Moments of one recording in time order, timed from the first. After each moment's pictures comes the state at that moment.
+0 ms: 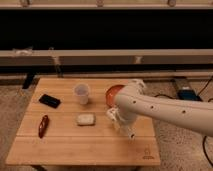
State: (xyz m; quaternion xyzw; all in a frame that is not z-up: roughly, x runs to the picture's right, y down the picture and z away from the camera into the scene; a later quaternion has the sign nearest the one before) arm 0.088 0.183 0.704 -0.28 0.19 0.53 0.78
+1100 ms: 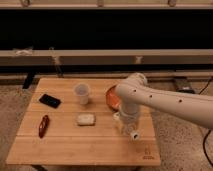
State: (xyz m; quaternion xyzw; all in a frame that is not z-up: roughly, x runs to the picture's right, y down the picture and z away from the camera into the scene) arm 0.111 0.191 0.693 -0.33 0.26 0.53 0.74
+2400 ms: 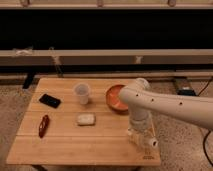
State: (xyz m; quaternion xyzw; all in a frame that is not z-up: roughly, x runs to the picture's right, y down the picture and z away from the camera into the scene) arm 0.184 0.236 0.663 -0.37 0.37 0.39 0.76
